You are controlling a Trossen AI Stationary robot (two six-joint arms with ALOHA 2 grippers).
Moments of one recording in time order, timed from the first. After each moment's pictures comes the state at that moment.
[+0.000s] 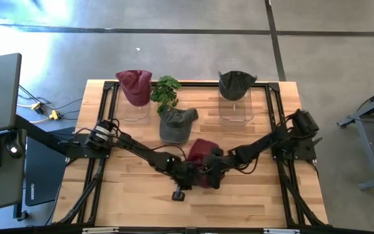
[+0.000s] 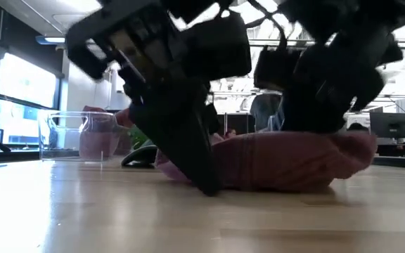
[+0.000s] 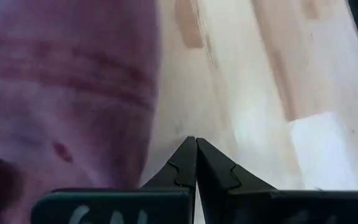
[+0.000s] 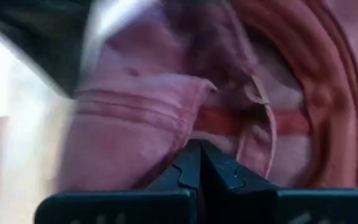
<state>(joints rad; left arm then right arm) -0.35 2.06 1.31 -0.19 0.19 -0.22 0.33 1.79 0.80 0.13 0.12 0.56</state>
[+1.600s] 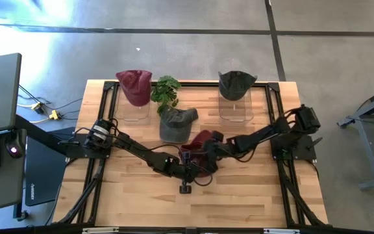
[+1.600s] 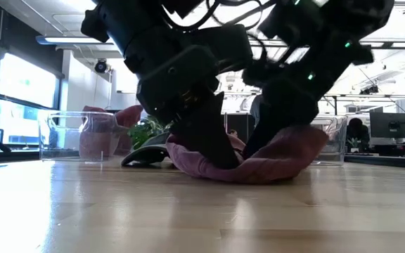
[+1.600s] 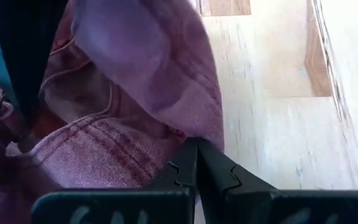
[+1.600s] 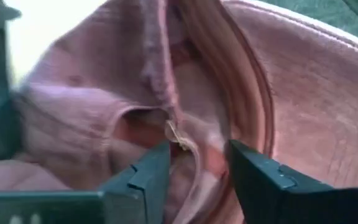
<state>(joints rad) -0.35 2.03 1.28 -0.13 -0.24 -0.25 0.19 1.74 0.80 0.06 0.28 0.36</state>
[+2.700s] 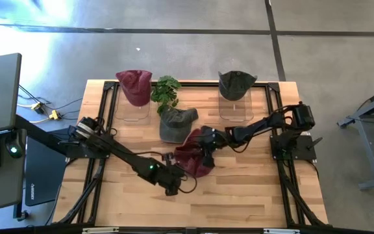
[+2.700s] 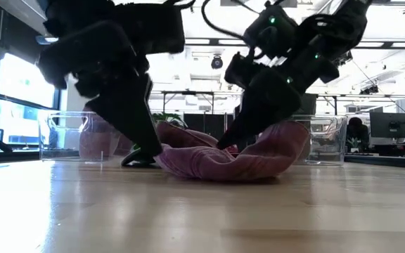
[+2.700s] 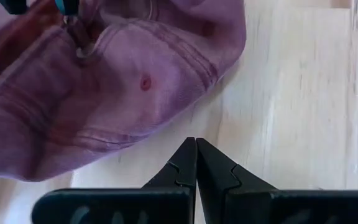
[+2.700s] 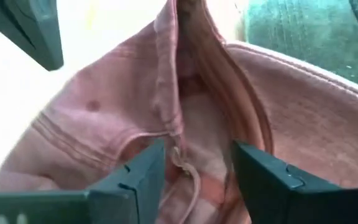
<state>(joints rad) -0.48 1.87 1.18 -0.40 -0.42 -0.52 0.04 1.78 0.80 0.28 -0.05 0.09</state>
